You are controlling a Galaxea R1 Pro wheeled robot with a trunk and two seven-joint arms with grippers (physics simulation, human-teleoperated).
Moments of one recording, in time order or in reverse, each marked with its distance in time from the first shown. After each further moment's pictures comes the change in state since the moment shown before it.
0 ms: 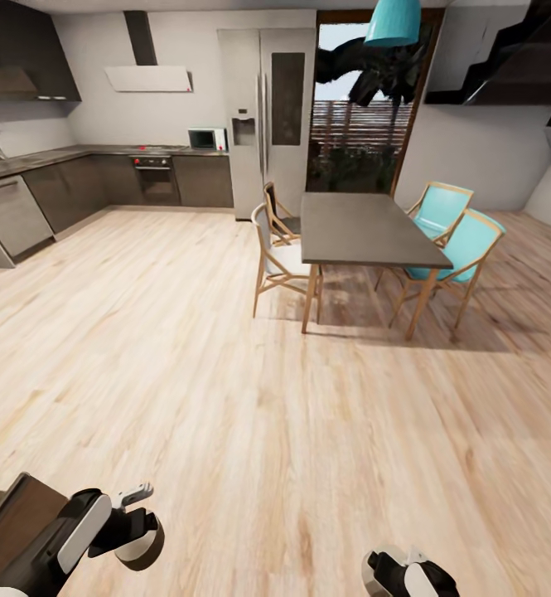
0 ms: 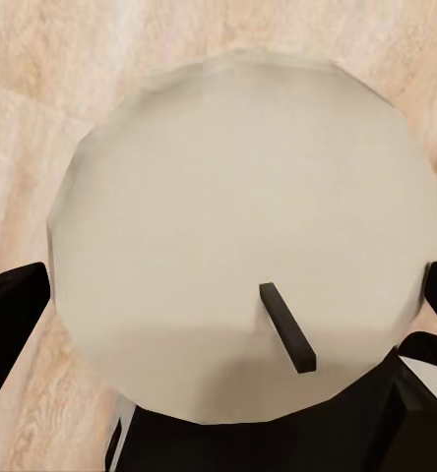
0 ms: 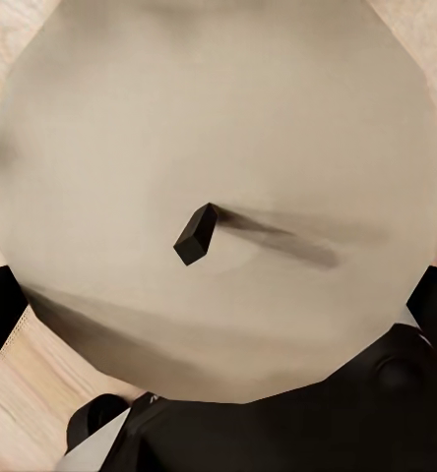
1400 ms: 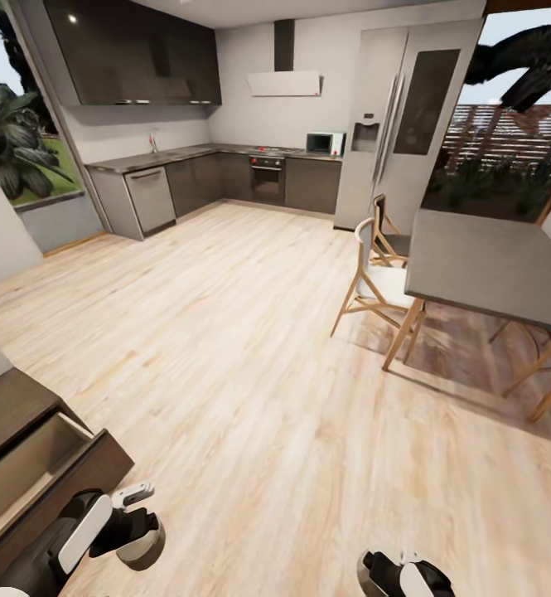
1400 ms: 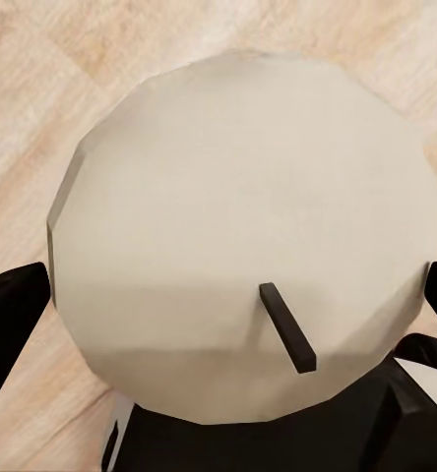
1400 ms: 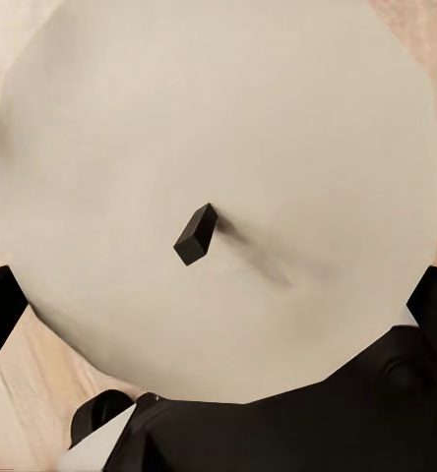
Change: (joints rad) left arm 0.000 -0.003 0.001 0.000 0.000 0.000 0.000; right arm 0.000 0.010 0.018 -0.001 0.003 -0.001 0.001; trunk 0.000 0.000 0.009
